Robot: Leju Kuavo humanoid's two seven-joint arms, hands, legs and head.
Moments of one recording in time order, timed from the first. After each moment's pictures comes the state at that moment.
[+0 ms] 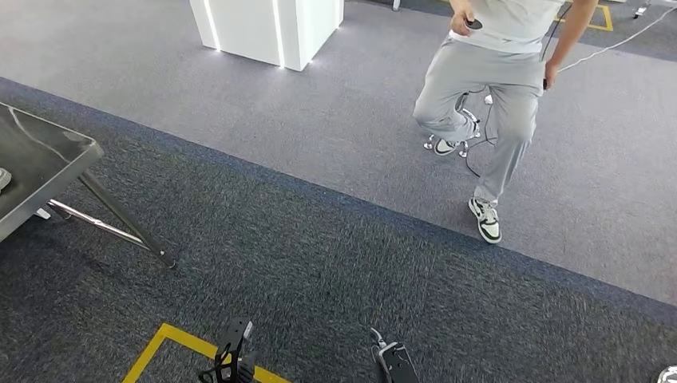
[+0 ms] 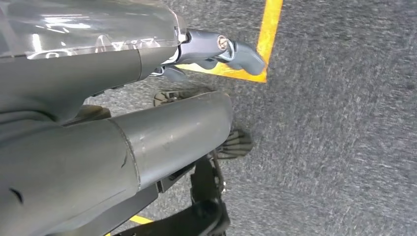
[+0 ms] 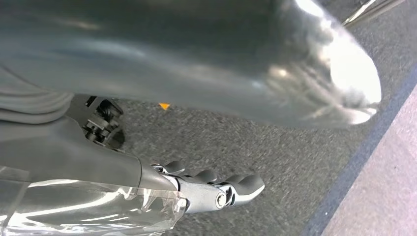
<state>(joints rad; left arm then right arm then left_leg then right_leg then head) -0.21 -0.25 0.58 -0.26 -0.58 0.04 0.08 0.09 0.17 0.27 -0.99 0.21 -0.03 -0.35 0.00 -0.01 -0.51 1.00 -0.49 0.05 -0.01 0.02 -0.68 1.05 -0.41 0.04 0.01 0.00</state>
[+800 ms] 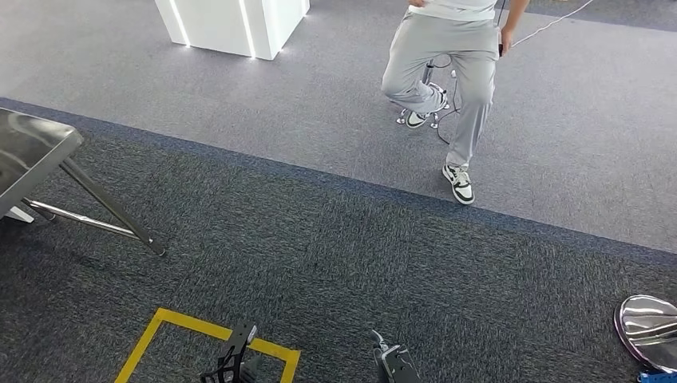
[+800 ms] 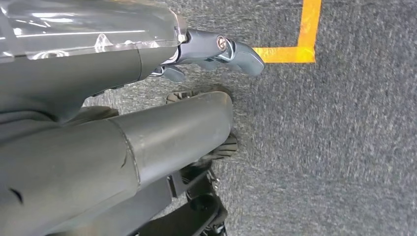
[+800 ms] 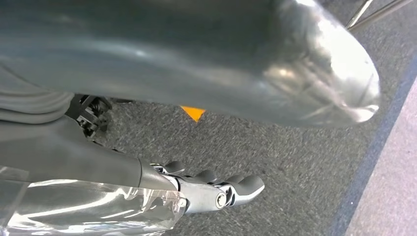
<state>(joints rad) -0.20 -0.24 0.57 -0.25 -0.60 0.03 0.08 0.10 0.16 0.29 -1.00 0.20 -0.02 -0.36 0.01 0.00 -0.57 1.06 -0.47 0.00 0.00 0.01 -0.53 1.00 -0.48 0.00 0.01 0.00</state>
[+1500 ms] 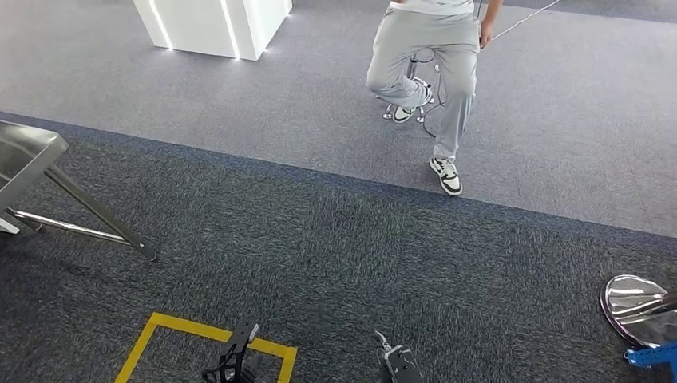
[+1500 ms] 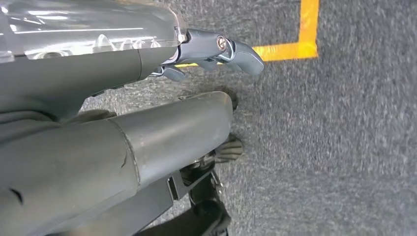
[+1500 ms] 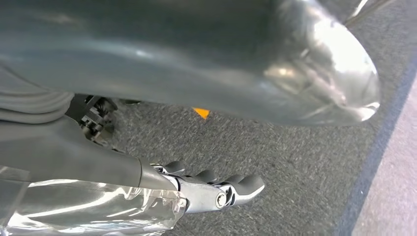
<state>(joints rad) -0.21 -0.24 0.56 -0.25 -0.63 0.04 0.09 0.09 0.15 0.29 -1.01 0.19 -0.02 -0.34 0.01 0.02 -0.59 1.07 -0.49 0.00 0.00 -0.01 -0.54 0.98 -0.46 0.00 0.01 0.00</state>
